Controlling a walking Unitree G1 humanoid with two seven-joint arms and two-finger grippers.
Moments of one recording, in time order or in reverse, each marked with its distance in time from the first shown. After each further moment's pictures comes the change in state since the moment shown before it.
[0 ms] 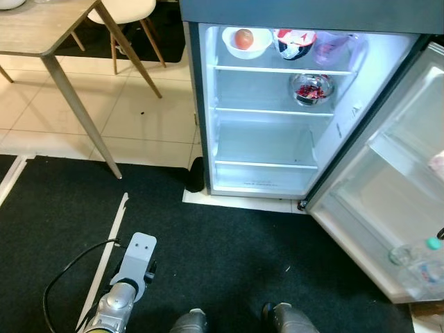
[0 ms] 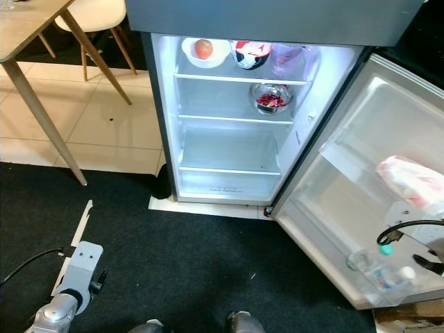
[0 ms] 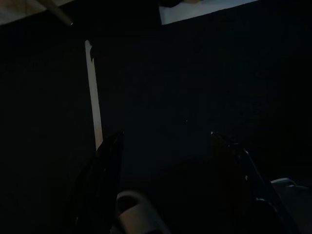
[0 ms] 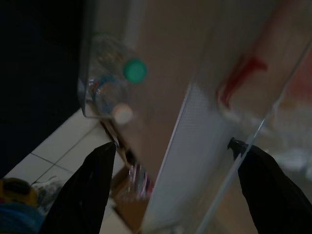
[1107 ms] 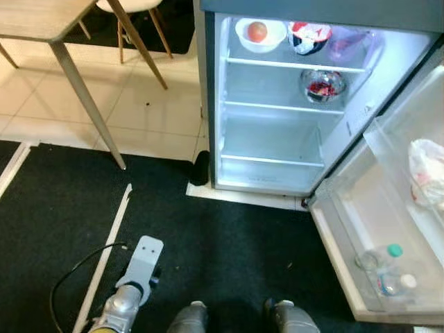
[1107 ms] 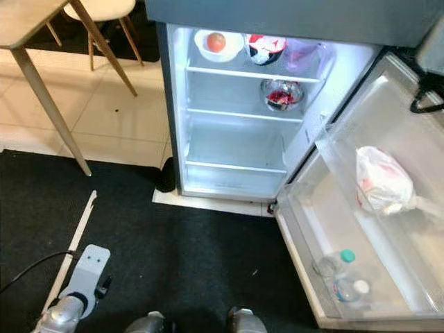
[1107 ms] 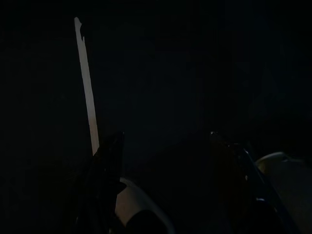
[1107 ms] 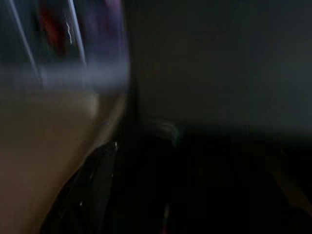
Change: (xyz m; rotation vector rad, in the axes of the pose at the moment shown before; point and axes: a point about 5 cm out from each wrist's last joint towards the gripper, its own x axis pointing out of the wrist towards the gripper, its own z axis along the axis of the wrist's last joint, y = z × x) left arm 0.002 -0.016 -0.005 0.020 0.041 -0.036; right arm -0.172 -0.155 0.082 -0.111 -0.459 -0.827
